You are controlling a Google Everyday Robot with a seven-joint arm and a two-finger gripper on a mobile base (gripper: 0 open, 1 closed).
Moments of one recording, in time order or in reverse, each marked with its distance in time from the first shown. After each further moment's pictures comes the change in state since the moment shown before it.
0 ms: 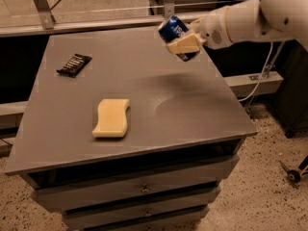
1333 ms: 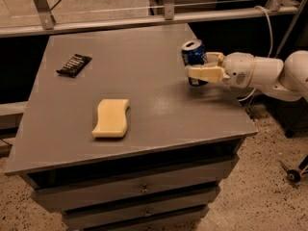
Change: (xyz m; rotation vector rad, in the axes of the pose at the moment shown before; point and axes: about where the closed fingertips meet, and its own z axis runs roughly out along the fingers) arm 0.073 0.019 -0.032 -0.215 -0.447 0.137
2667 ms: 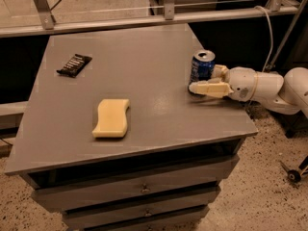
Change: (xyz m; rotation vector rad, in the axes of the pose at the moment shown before) arm 0.036 0.008 -0.016 -0.061 -0.051 0.002
